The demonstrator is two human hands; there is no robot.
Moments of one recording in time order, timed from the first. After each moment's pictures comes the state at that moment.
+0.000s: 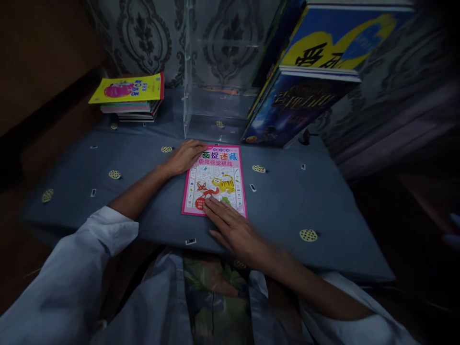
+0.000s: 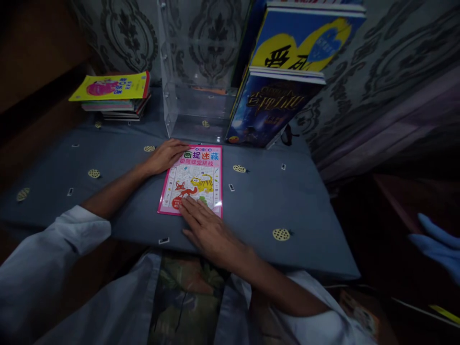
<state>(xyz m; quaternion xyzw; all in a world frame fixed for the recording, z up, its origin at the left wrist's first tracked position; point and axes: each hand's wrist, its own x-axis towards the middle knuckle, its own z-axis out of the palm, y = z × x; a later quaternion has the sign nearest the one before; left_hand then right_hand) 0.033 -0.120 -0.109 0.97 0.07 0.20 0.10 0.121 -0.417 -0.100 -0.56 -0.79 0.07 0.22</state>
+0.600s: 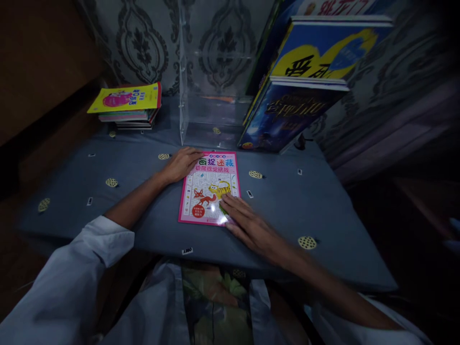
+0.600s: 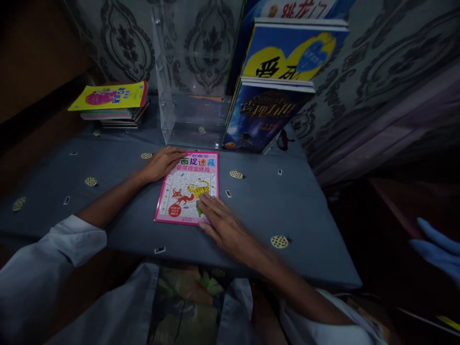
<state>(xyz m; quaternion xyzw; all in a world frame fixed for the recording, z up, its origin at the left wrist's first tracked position) 0.032 -0.123 -0.110 0.97 0.08 0.21 0.11 0.172 -0.420 -0.097 -0.61 -0.74 0.15 0.23</state>
